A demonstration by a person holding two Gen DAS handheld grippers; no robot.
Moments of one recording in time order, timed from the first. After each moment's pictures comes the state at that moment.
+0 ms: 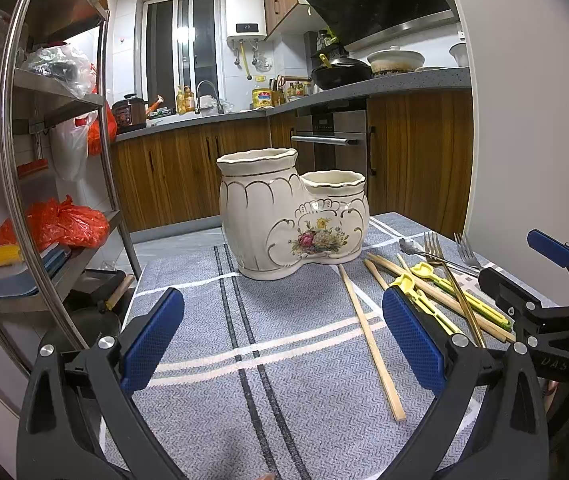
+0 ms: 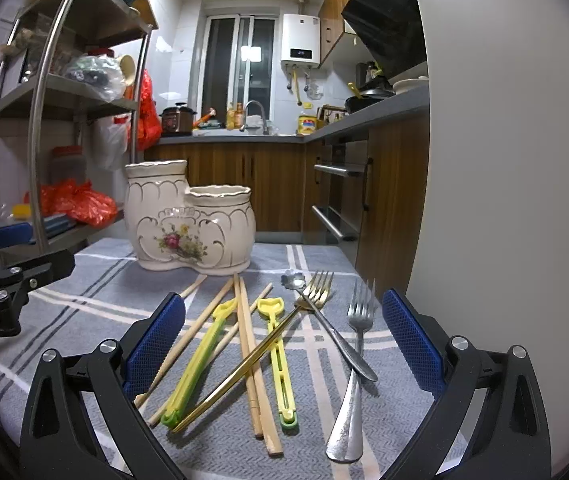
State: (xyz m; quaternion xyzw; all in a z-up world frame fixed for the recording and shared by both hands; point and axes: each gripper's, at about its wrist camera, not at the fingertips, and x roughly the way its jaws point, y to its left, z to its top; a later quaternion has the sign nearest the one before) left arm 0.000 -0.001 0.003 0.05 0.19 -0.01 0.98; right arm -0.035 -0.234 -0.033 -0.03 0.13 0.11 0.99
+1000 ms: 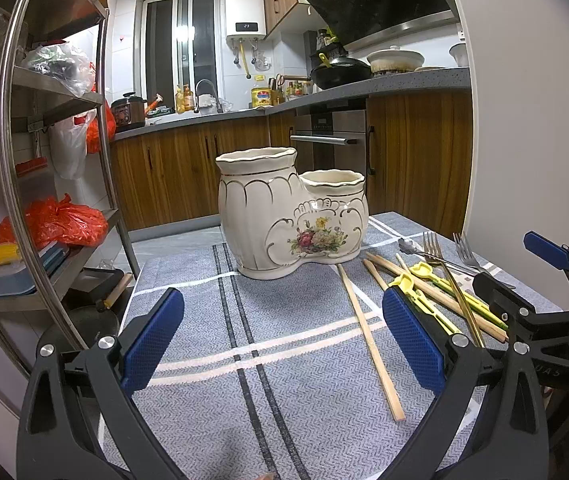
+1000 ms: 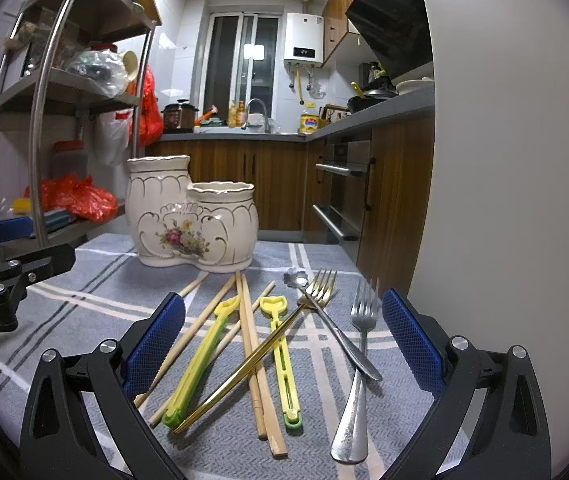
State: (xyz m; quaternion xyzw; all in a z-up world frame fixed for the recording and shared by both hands) left arm -0.001 0.001 0.002 0.04 0.19 -0.01 0.98; right arm -0.039 -0.231 -0.035 -0.03 0.13 0.11 0.99
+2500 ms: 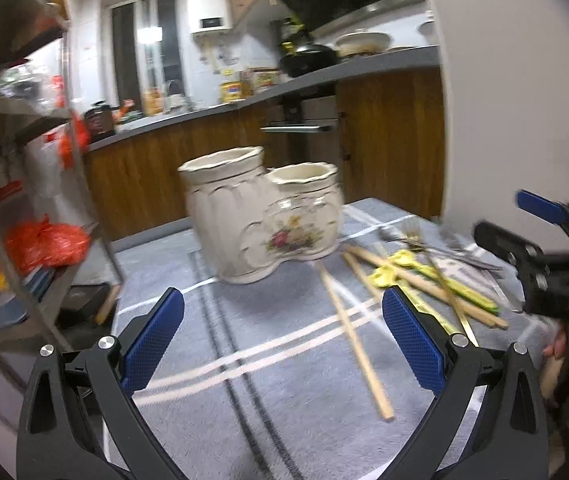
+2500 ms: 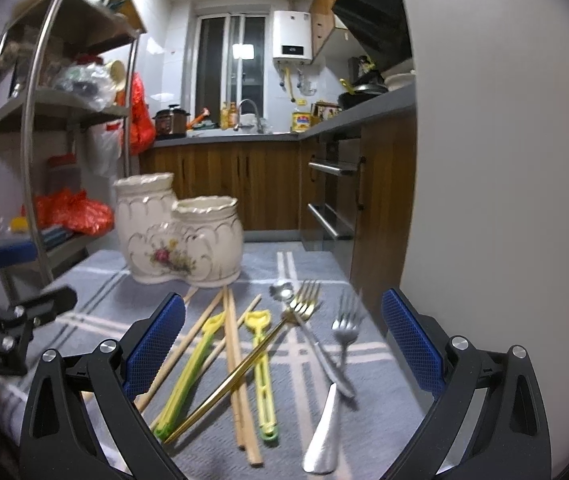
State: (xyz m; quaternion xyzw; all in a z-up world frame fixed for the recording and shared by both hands) left arm 0.011 -0.011 0.008 0.08 0.21 -0.07 0.97; right arm -0.024 -0.261 -0.008 0.01 0.15 0.11 0.98
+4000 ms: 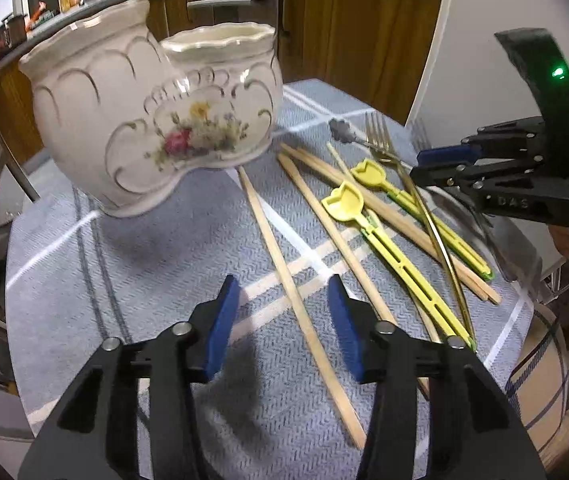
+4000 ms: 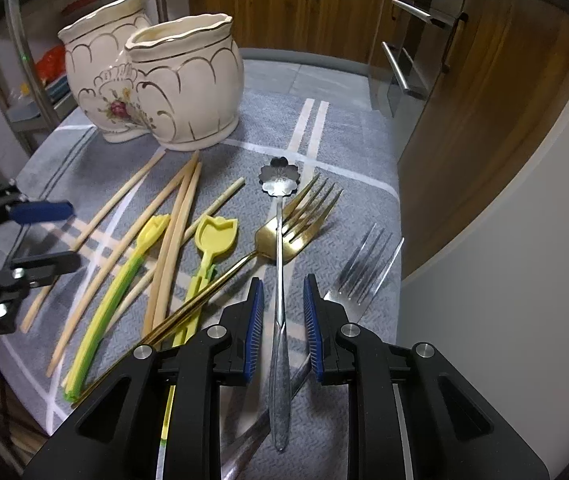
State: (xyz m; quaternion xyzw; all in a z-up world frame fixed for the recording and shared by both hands) left arm 0.099 -0.036 -0.033 0.07 0.45 -0.17 0.87; right arm 0.103 -0.249 -0.037 -0.13 0.47 0.21 0.84
